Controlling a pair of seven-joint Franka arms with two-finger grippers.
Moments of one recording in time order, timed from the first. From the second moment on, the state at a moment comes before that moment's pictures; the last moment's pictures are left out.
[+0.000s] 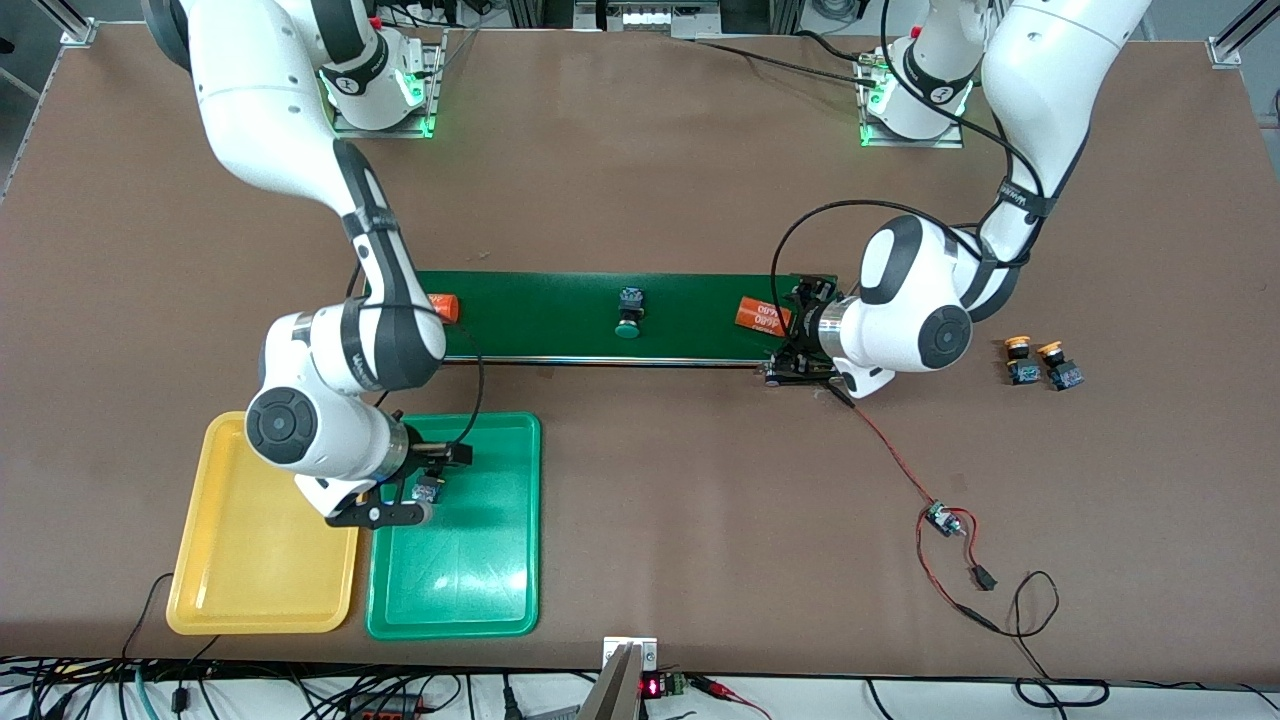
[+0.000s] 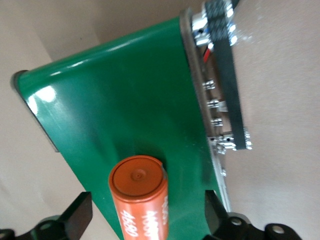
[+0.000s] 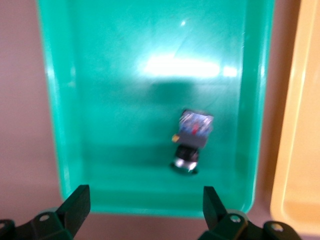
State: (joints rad) left arm -0.06 0.51 -0.34 -1.86 -0.37 2.09 -1.48; right arm 0.42 0.87 -0.20 -1.10 0.25 1.90 0.16
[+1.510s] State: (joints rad) left arm 0.28 0.44 -0.21 -1.86 0.22 2.06 -0.09; right arm 0.81 0.70 -0.20 -1.39 0.25 1.86 0.62
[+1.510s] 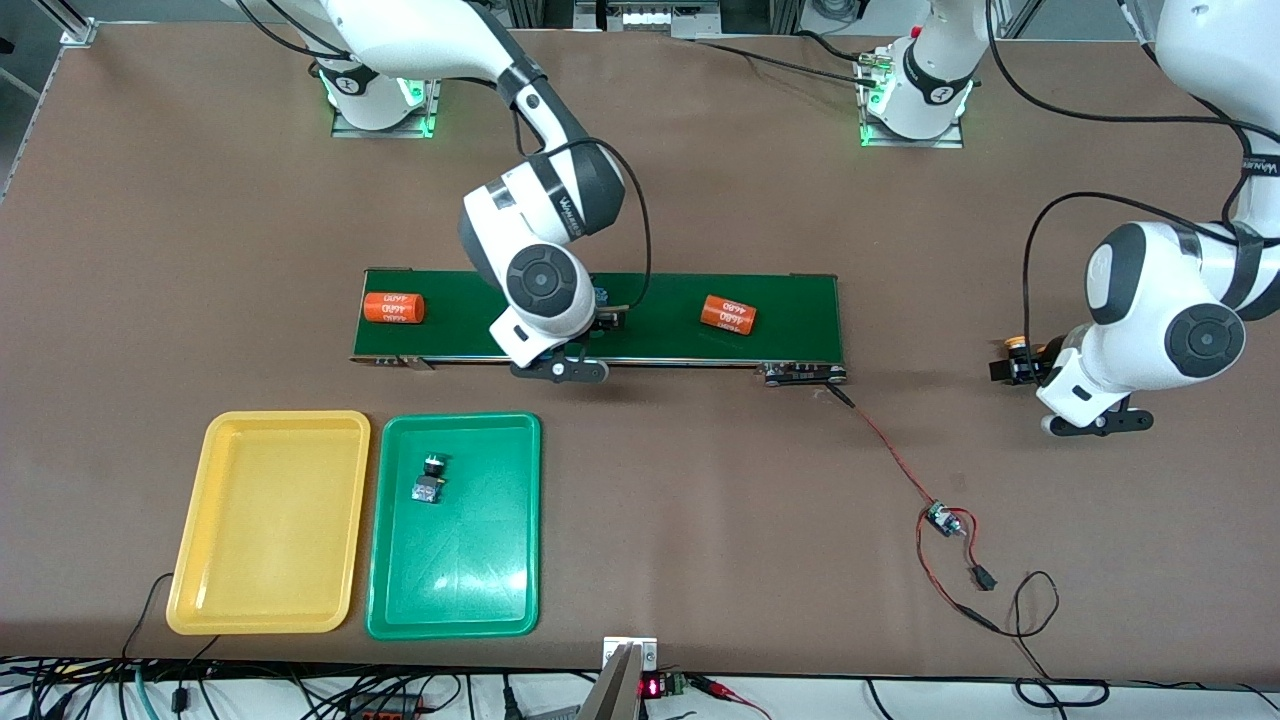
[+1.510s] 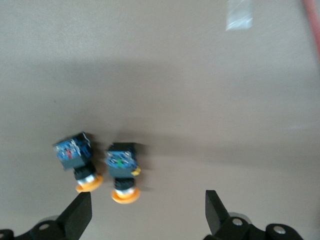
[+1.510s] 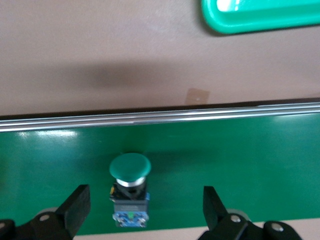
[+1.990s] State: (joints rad) left arm 0.30 0.55 -0.14 -1.91 0.22 2.18 0.07; right arm 0.86 0.70 -0.20 -1.49 0.25 1.93 0.63
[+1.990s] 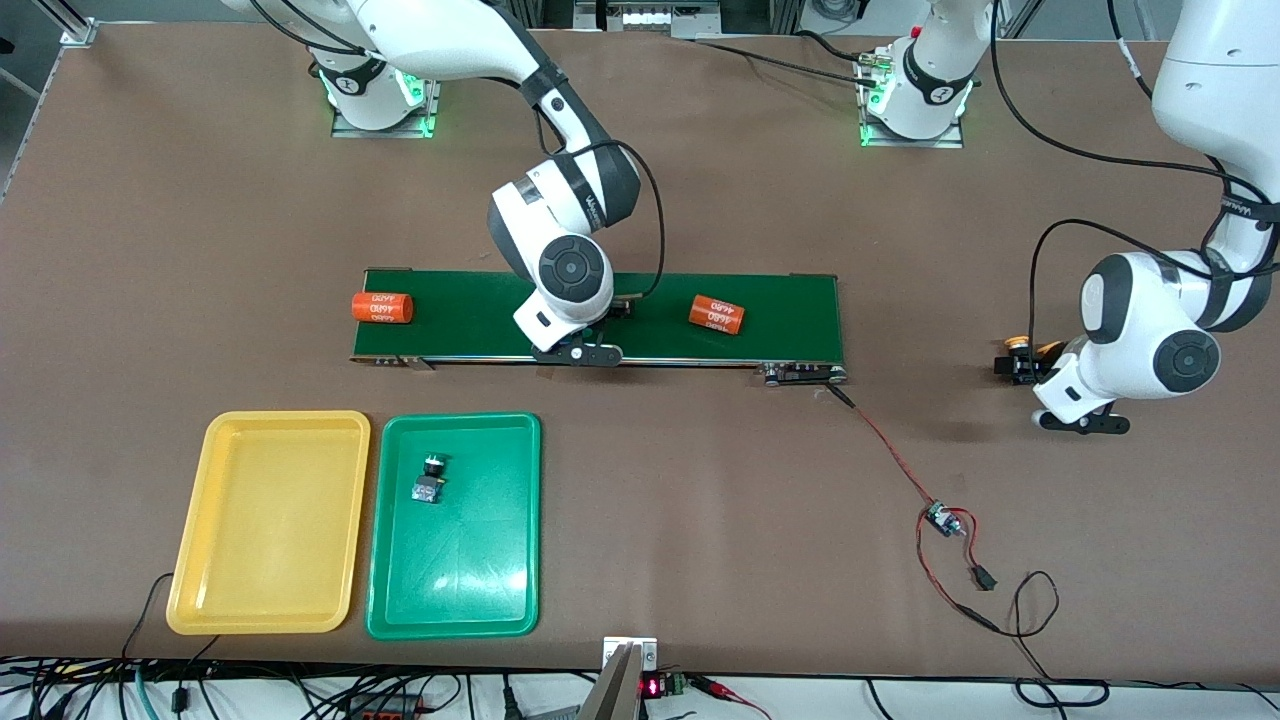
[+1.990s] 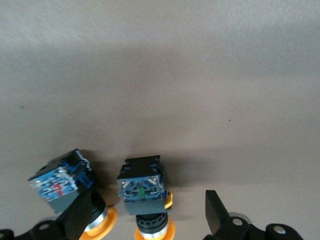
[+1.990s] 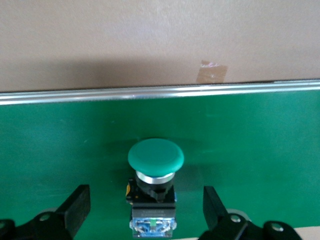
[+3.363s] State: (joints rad) left arm 0.25 0.48 -0.41 -1.88 0.02 2.02 -0.15; right arm 0.66 0.72 -0.33 -1.30 0.25 1.96 0.41
